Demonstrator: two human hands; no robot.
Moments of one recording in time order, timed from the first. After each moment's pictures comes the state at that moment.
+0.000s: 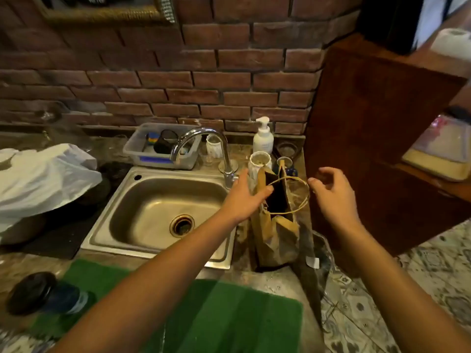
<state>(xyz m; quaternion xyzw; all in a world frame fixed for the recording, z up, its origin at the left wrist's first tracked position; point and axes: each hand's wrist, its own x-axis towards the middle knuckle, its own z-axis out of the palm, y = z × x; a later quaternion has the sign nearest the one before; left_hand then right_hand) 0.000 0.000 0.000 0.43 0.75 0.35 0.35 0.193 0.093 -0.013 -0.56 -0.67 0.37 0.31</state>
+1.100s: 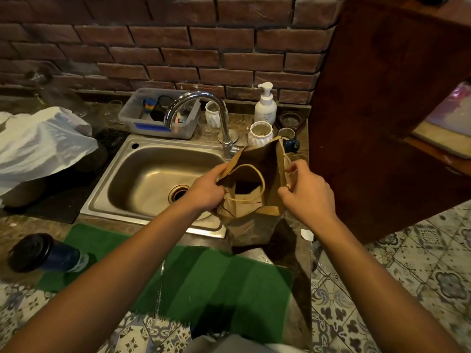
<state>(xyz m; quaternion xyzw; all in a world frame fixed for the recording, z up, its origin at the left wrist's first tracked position) -0.026 -0.057 -0.009 0.35 0.80 0.28 0.41 0.178 0.037 -0.012 -0.51 -0.81 0.25 0.13</state>
